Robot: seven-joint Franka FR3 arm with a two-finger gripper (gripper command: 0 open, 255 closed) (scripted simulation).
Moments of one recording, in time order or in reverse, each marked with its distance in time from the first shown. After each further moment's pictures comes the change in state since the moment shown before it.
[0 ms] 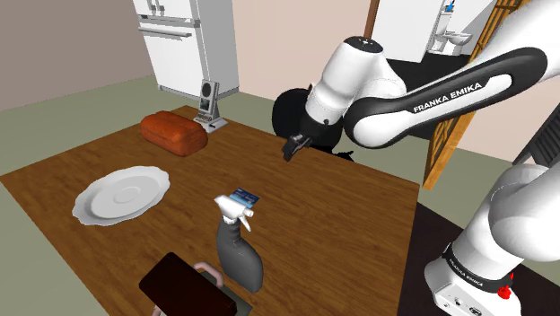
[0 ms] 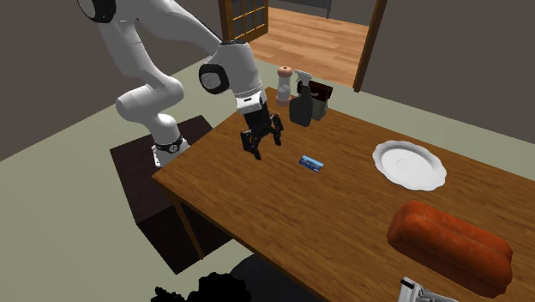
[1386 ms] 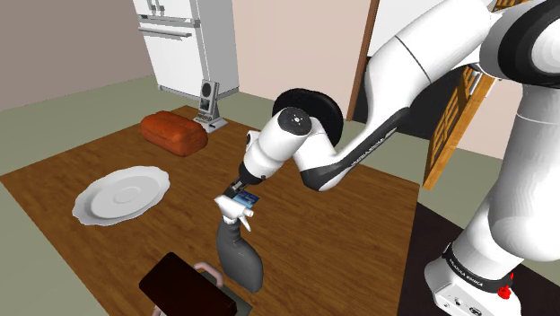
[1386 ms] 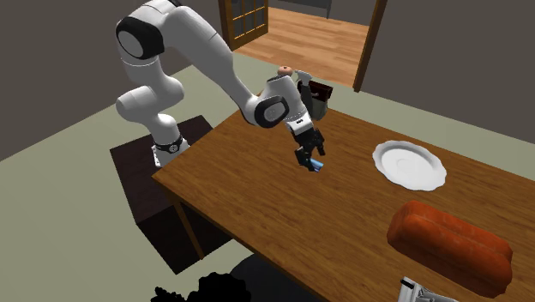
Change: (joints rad) arm 0.001 0.617 0.134 0.352 -0.927 0.287 0.751
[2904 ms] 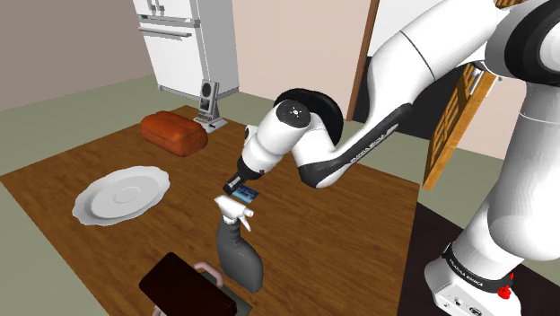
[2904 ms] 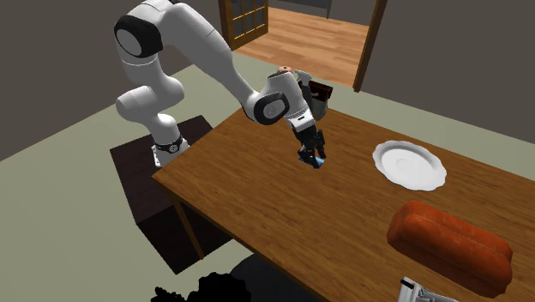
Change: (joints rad) arm -0.025 -0.019 0.031 0.007 0.071 -0.019 -0.068
